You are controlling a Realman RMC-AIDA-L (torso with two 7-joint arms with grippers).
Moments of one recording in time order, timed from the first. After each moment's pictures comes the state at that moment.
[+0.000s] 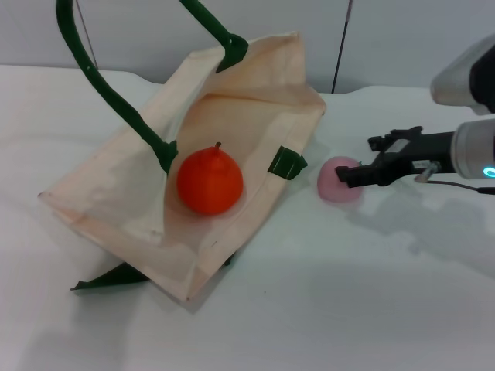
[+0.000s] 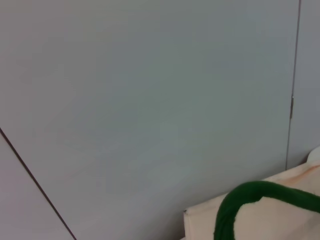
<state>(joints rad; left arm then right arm) -0.63 -2.03 1.00 2.03 -0.45 -1.71 0.41 0.62 2.02 -1.39 -0.88 -2.10 -0.92 2.04</state>
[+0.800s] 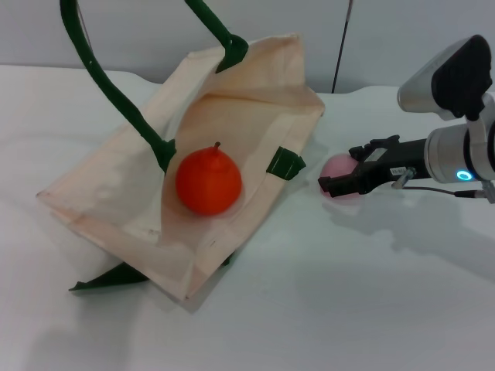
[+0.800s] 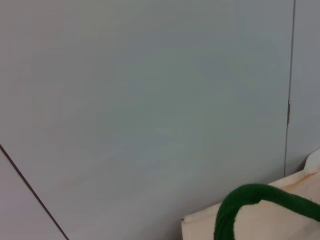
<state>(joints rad) -0.65 -2.03 1.00 2.03 -0.45 -1.72 0.42 0.71 2.02 -1.45 -0.73 -2.07 -0.87 2.04</state>
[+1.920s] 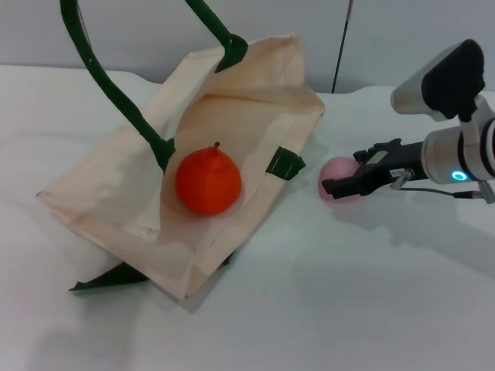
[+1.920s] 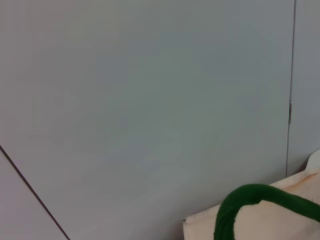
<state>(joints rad) -0.66 -2.03 1.00 2.03 -0.43 -1.72 0.42 0.77 2.02 -1.45 -0.62 -2.08 -0.81 2.04</state>
